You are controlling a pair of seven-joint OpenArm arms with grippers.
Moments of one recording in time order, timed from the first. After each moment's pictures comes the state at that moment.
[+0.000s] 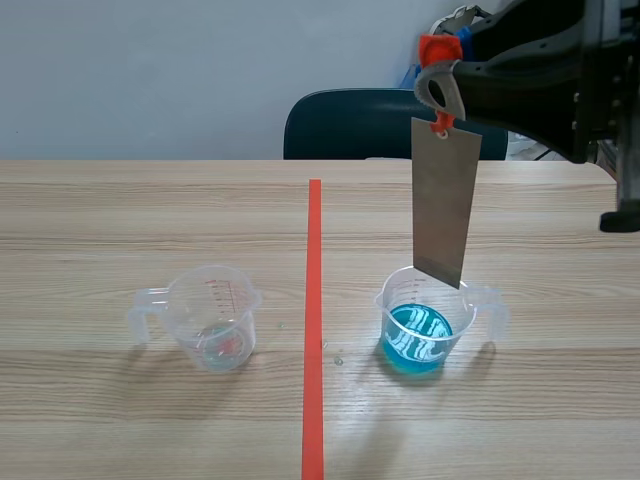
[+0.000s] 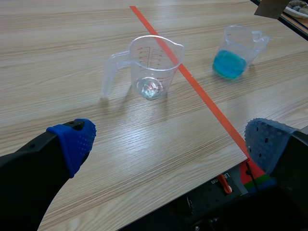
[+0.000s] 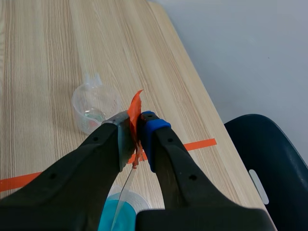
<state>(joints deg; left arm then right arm) 80.3 -33.4 -21.7 105.9 -20.0 -31.3 -43.5 -4.2 60.0 -6.0 122.5 36.9 40.2 -6.1</state>
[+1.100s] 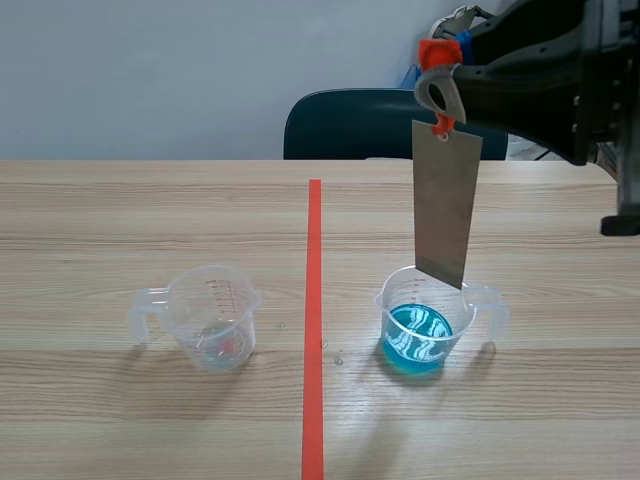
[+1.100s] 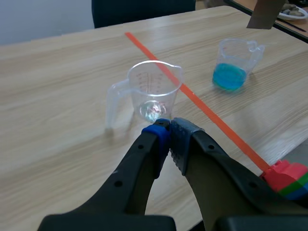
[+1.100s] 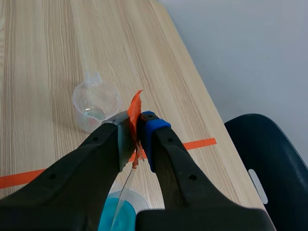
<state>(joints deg) 72.2 -35.5 -21.8 105.9 -15.4 -30.9 -44.6 -4.2 60.0 -6.0 122.5 36.3 40.6 -6.1</state>
